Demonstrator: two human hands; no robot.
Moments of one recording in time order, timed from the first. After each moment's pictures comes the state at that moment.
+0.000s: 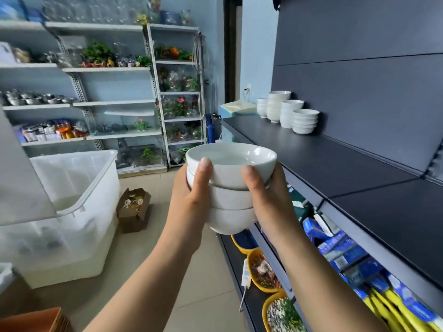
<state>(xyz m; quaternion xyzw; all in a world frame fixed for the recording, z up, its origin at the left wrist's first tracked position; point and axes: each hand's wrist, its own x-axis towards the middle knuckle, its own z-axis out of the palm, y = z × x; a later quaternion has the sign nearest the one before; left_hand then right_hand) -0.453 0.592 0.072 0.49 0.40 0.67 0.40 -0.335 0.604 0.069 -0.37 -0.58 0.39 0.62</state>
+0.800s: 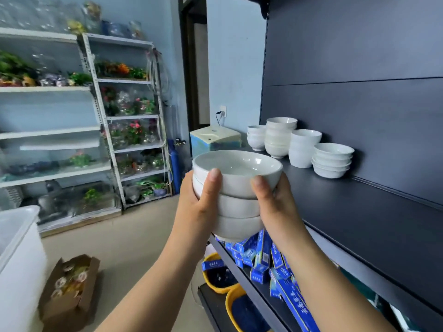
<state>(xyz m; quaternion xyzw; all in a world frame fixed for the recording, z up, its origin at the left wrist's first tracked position) -0.544 0.995 0.084 0.58 0.30 0.62 0.44 -0.420 0.973 0.084 -0.43 -0.55 0.29 0.66</state>
